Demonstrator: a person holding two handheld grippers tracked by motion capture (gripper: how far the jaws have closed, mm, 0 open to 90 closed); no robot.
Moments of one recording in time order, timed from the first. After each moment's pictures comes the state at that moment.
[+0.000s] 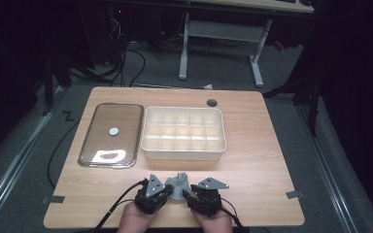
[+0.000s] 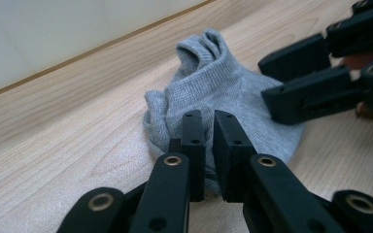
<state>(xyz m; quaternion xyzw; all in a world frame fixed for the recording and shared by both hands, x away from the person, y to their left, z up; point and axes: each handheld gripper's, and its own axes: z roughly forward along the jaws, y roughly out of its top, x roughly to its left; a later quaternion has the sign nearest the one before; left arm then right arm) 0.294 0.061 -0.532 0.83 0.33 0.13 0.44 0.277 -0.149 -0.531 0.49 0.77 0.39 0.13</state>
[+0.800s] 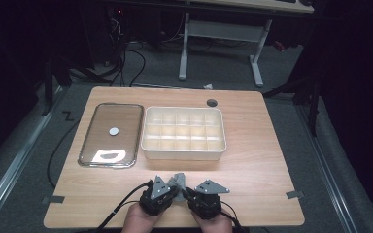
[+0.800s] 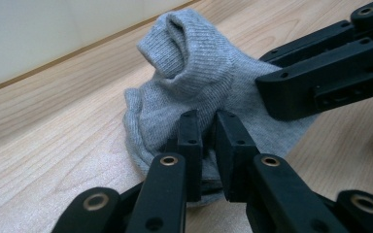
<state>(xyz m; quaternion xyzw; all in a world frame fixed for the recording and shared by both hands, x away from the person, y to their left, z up) 0.290 0.048 -0.532 0.83 0.32 0.12 0.44 0.261 -0.142 -0.511 0.45 0.78 0.41 0.15</state>
